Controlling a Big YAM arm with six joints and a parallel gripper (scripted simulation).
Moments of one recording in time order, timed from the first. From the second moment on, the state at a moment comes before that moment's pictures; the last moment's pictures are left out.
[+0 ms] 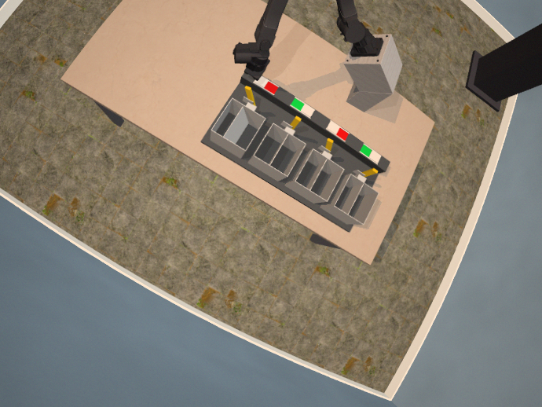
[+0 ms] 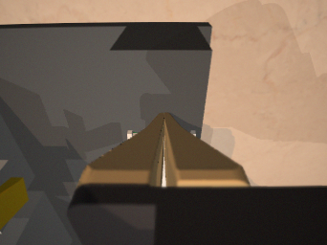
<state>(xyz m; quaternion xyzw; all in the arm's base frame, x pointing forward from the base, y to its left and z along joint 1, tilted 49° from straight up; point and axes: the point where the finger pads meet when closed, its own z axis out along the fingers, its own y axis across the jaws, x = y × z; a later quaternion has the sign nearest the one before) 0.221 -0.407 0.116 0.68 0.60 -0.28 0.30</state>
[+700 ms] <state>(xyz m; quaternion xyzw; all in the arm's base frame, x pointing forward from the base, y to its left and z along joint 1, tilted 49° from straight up) 0.222 -0.410 0.114 0.68 0.60 -0.28 0.30</state>
